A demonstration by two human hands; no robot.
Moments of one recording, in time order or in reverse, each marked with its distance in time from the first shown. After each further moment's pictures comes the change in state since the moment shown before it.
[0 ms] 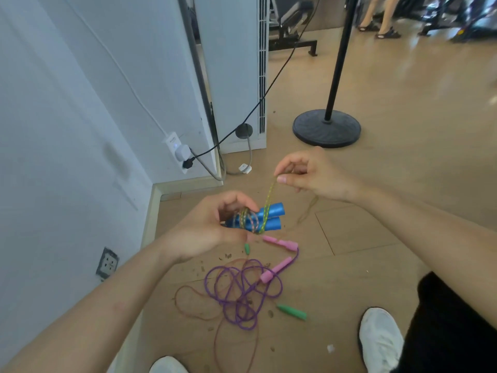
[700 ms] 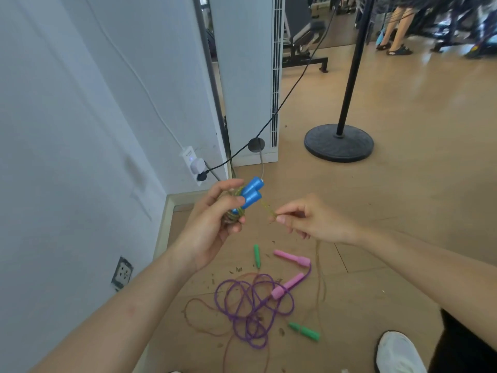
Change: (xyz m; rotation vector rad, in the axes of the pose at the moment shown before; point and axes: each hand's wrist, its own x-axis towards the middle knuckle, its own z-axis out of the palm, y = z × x) left_hand 0.002 0.019 -0.006 -0.600 0.429 -0.117; right_hand -0.013 0.010 0.045 0.000 -0.142 0.105
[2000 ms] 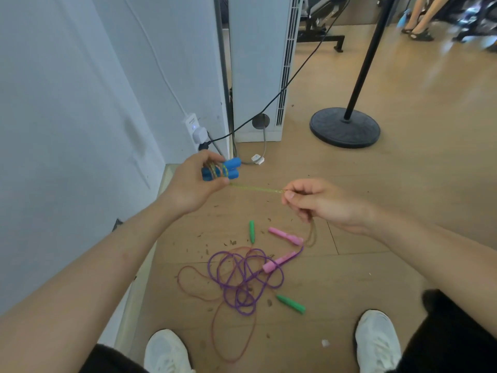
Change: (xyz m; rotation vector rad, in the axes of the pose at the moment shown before) left_hand 0.029 -0.011 -0.055 0.942 0.187 0.300; right_hand -0.021 -0.018 0.001 0.232 -0.127 0.161
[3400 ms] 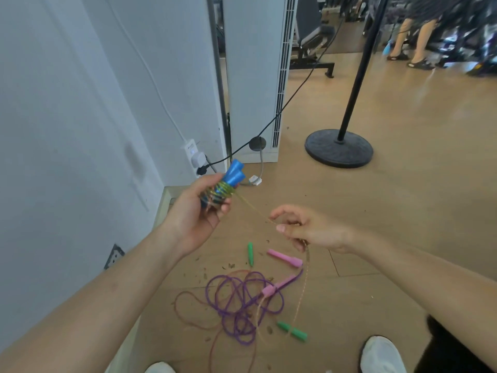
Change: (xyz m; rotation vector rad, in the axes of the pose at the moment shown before) left_hand -0.014 0.045 -0.001 -1.236 -0.100 -0.480; right_hand 0.020 0.021 -0.004 -0.022 -0.073 0.037
